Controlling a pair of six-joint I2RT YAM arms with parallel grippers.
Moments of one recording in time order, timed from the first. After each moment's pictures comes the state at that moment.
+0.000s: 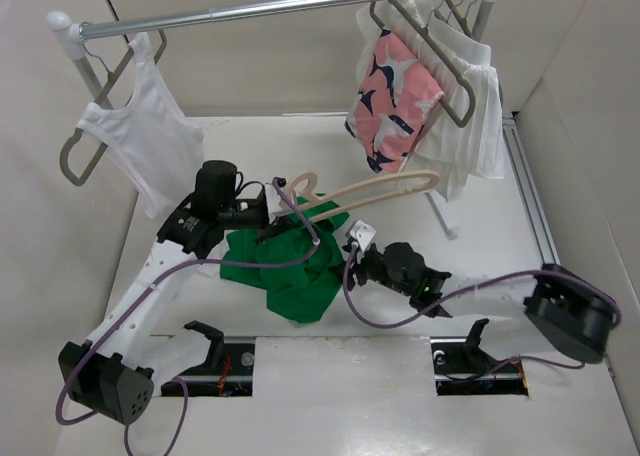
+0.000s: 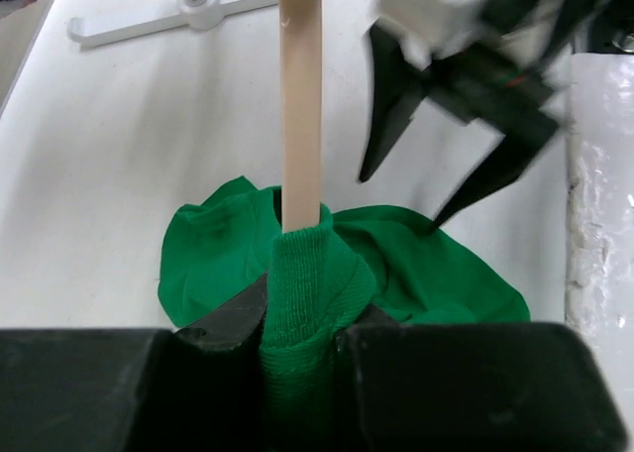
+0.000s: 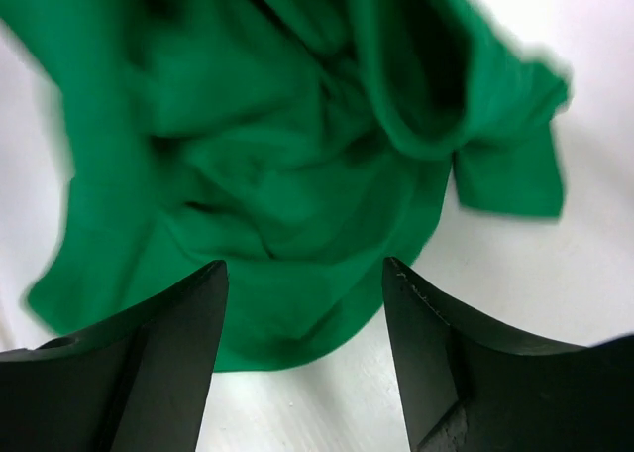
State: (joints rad) left arm -0.39 1.03 0.99 -0.52 0.84 0.63; right arm 1.02 1.22 0.43 0.57 0.05 -0.05
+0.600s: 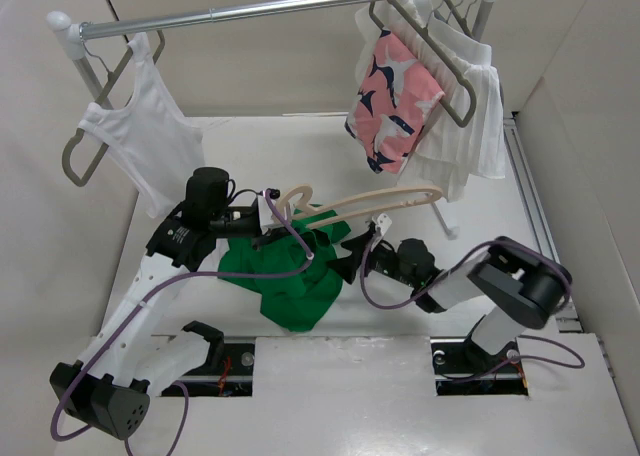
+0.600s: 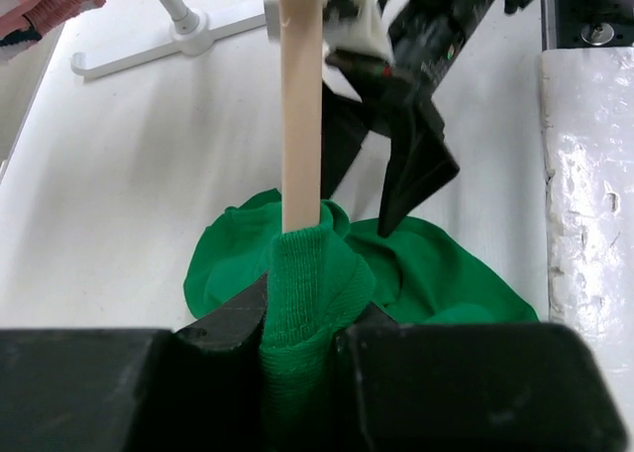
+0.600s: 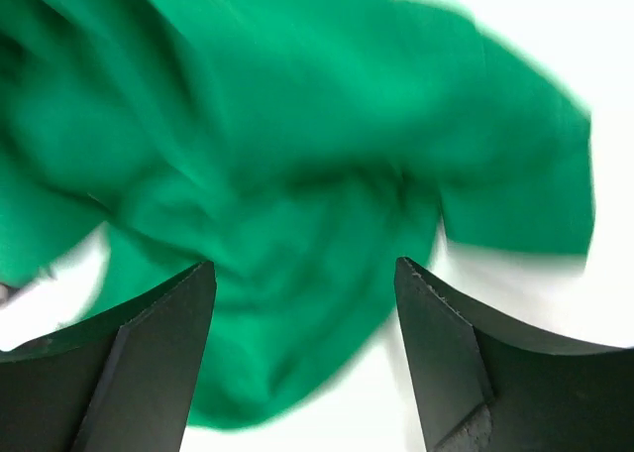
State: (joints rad) left arm -0.39 0.94 0.99 -0.60 0.90 0.69; right arm 0.81 1.66 0.31 1.22 -0.23 0.31
